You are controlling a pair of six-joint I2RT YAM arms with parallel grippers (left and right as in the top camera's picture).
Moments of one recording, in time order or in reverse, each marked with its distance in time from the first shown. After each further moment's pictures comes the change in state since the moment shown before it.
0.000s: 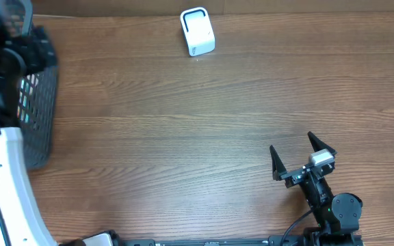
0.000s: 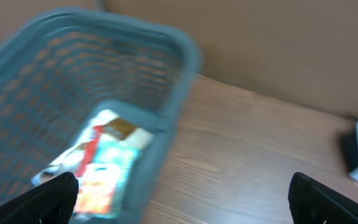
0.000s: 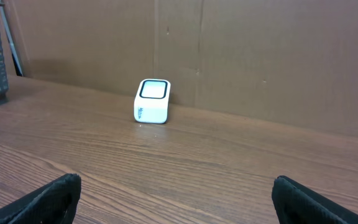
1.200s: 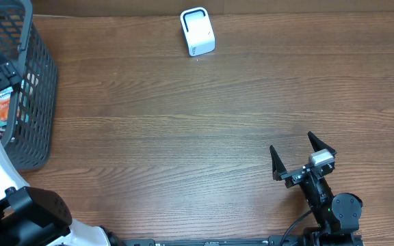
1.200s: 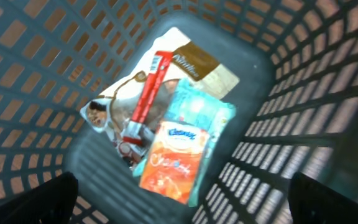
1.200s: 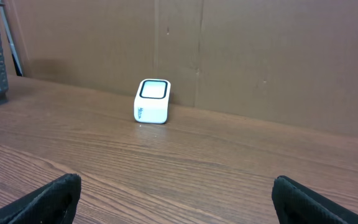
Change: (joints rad) left arm 0.239 0.290 0.003 -0.062 -0.030 0.047; right arm 0.000 0.000 0.000 0.000 0.000 -0.001
